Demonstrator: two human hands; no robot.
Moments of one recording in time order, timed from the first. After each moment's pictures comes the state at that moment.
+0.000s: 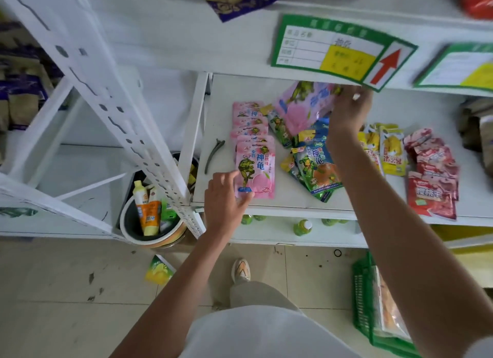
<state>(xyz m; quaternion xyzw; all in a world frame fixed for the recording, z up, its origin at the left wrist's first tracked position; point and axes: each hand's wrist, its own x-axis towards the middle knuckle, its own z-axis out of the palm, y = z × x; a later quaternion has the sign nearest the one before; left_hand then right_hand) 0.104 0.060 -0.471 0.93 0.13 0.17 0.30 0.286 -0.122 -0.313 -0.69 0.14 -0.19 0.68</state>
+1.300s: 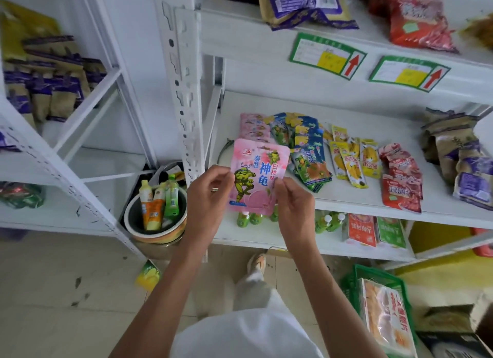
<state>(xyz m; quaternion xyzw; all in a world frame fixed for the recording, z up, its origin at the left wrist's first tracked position) -0.034 0.078 -0.340 0.74 0.07 0.22 0.63 -0.002 -0.096 -0.335 -0.79 -0.10 -0.07 0.60</state>
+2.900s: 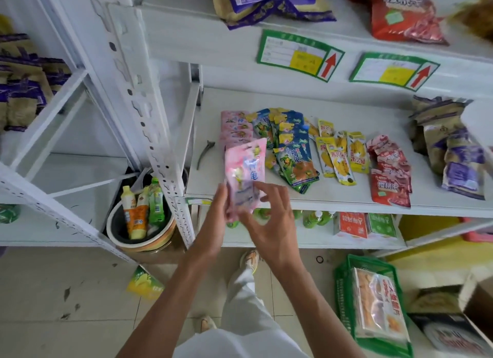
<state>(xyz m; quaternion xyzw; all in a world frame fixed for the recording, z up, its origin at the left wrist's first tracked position) -0.007 0.030 -0.361 0.58 0.08 -0.01 0.81 0.006 -0.104 -0.358 -0.87 -0.11 -0.10 0.46</state>
